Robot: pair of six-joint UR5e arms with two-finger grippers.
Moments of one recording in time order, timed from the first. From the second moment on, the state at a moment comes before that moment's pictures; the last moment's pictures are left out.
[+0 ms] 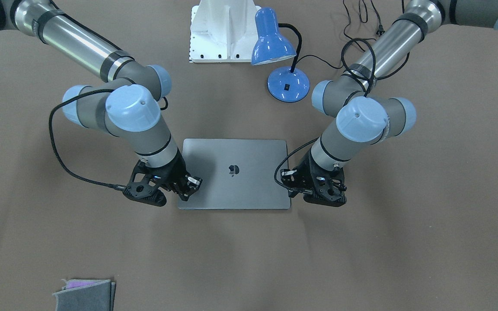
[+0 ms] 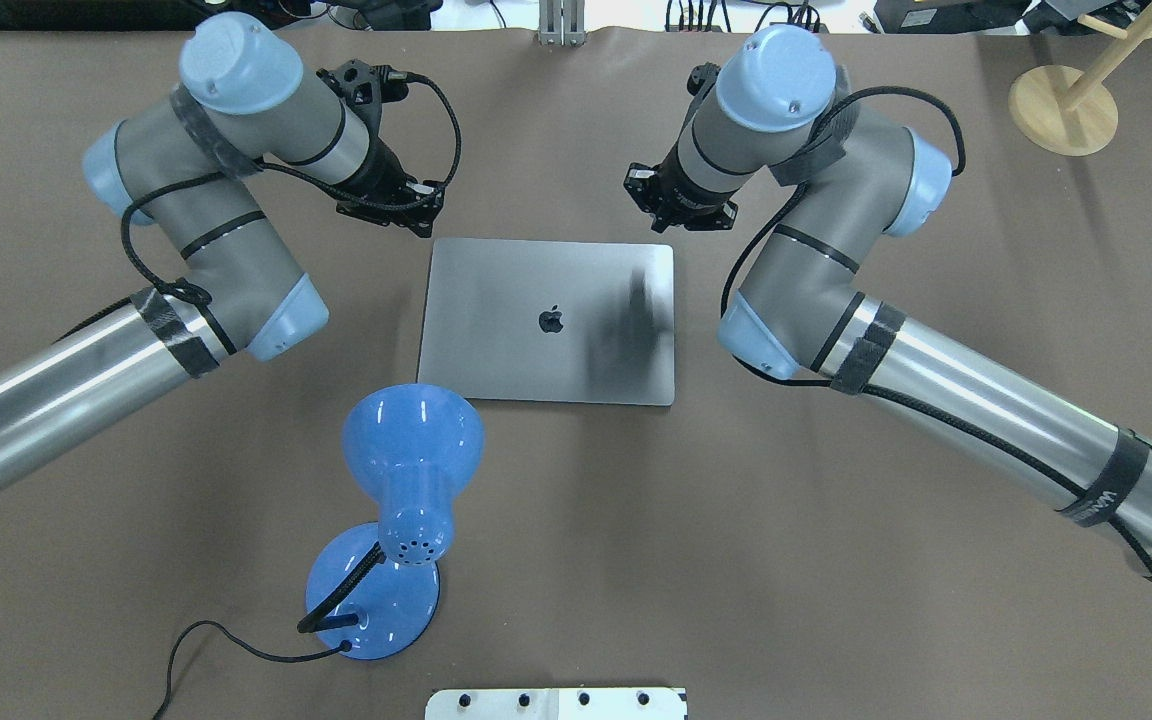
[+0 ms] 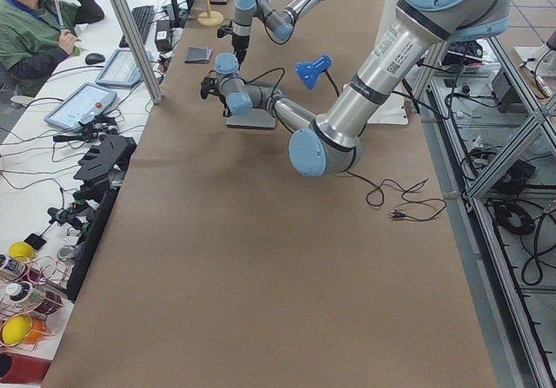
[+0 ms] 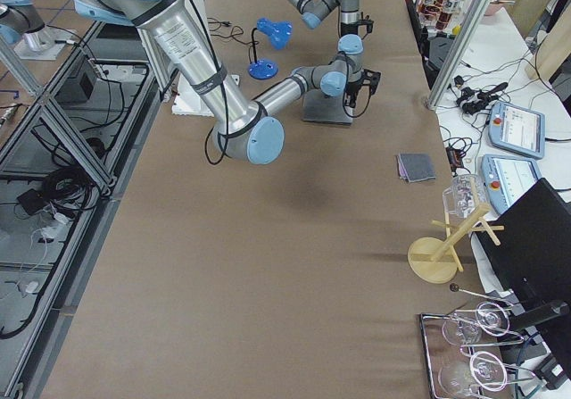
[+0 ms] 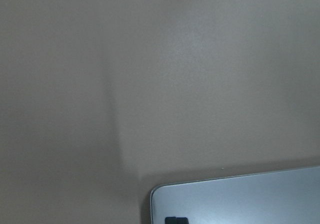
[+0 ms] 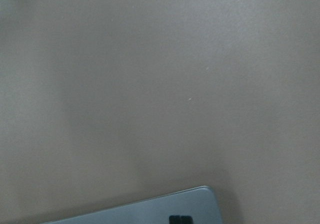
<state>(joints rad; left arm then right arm) -0.84 -2.29 -1.33 -2.04 -2.18 -0.98 0.79 -0.84 1.36 -1.19 2.01 1.40</state>
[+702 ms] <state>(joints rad) -1.11 -2.07 -1.76 -1.45 -2.24 -0.36 1.02 -1.21 1.80 -1.55 2.09 0.82</state>
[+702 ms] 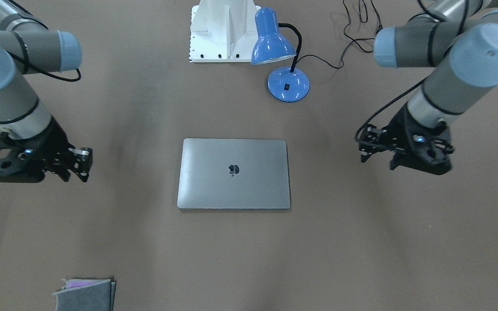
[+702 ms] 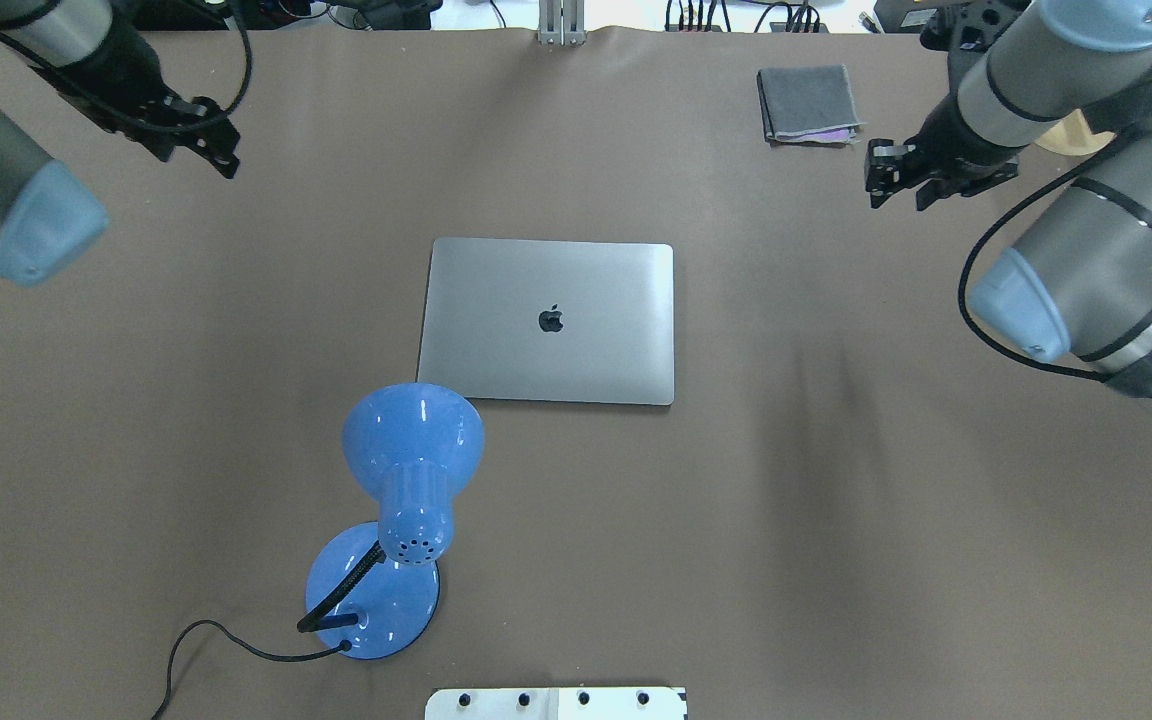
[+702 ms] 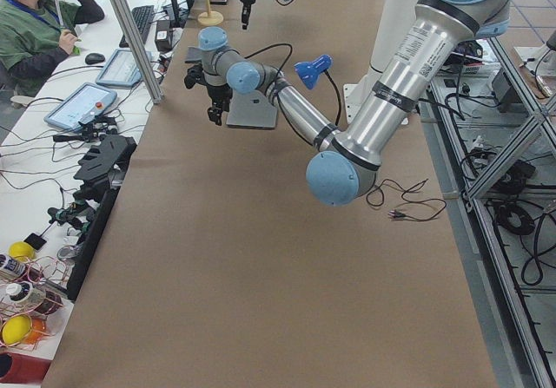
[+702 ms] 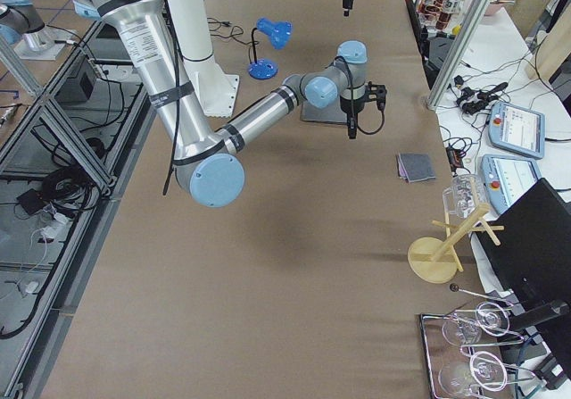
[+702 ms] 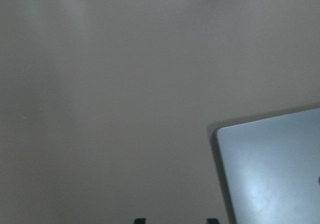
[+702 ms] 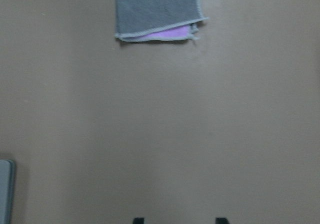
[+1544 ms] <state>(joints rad) -1.55 -1.70 -1.68 -1.37 -2.32 0.34 1.48 -1.78 1.92 -1.57 2.19 -0.01</state>
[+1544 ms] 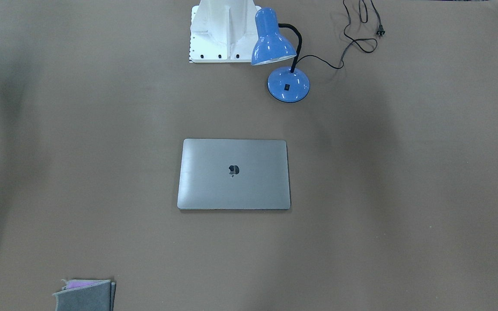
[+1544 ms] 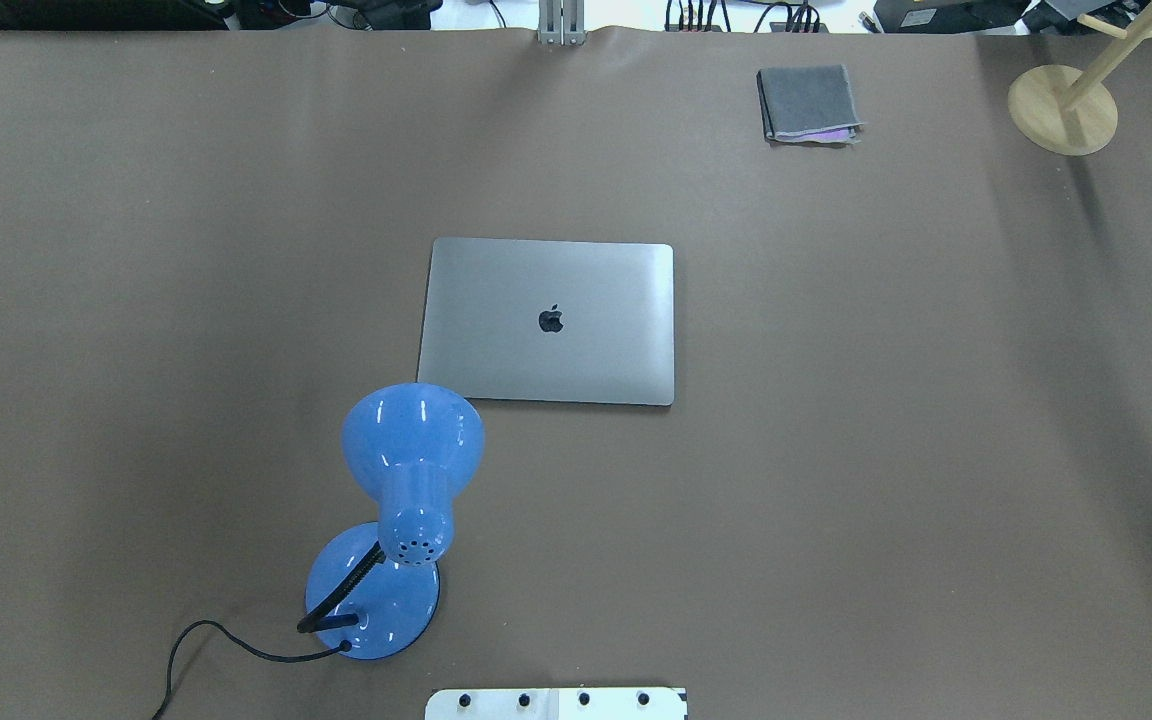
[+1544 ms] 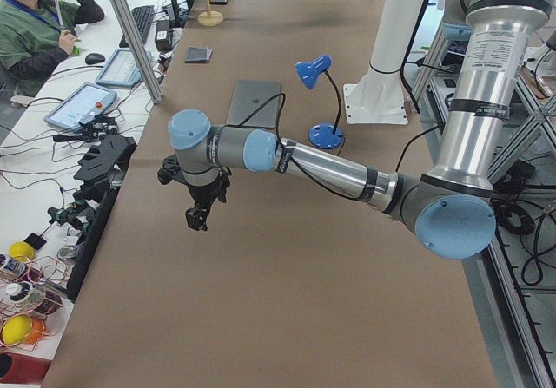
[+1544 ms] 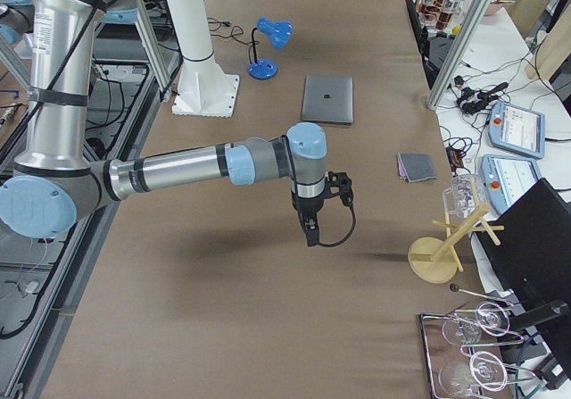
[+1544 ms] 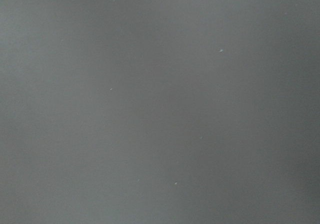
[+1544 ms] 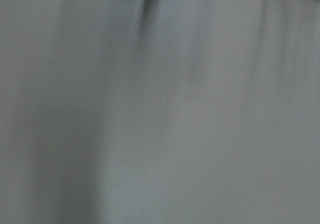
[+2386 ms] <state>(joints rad) -1.64 -1.55 -1.68 -1.39 -2.31 0.38 1.55 -1.87 1.86 -1.57 2.21 -0.06</state>
